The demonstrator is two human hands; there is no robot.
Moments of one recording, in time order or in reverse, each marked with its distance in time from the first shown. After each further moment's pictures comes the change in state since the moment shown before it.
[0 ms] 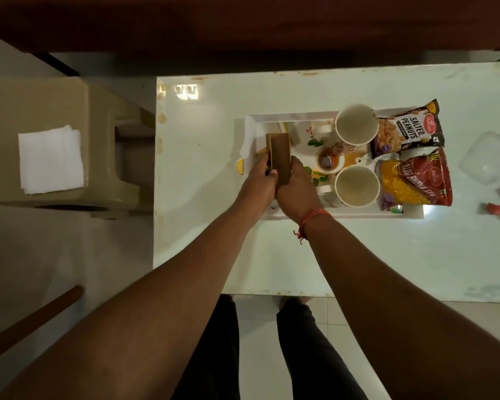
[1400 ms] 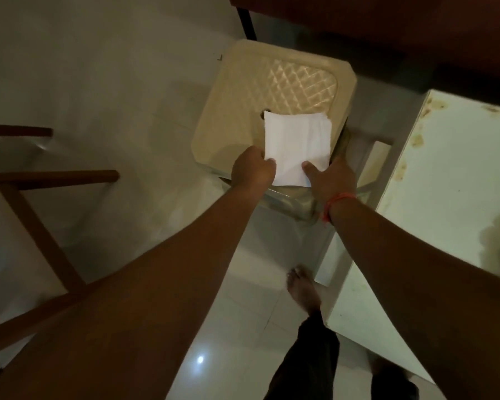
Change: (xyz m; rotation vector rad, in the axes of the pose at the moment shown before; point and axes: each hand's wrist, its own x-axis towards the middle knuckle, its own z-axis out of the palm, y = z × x) left_hand 0.015 -0.116 -0.469 0.350 0.646 -0.223; right_hand 0.028 -0.176 0.398 -0.232 -0.092 -0.004
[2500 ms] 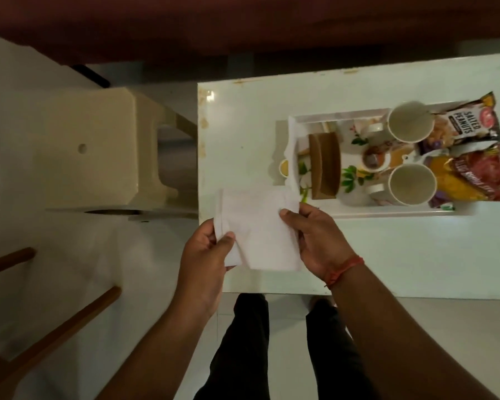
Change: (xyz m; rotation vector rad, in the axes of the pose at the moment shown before) left_hand -0.339 0.110 0.121 -0.626 -0.376 -0.062; right_hand -0.144 0.221 -0.286 1.133 -0.202 0.301
